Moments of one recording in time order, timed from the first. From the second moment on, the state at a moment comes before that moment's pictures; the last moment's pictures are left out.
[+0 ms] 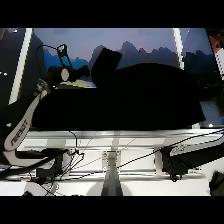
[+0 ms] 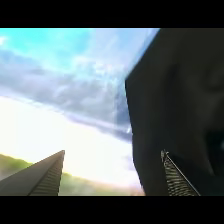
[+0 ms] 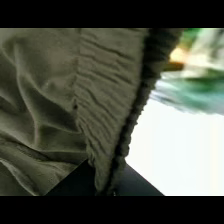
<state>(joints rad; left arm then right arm) -0.30 -1.53 1.13 1.45 -0.49 -2.00 -0.71 -1.73 1.35 -1.18 1.35 0.94</state>
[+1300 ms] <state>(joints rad) -0.30 -1.62 1.45 1.23 -0.42 -1.49 -0.80 -1.61 1.35 -1.20 1.35 0.97</state>
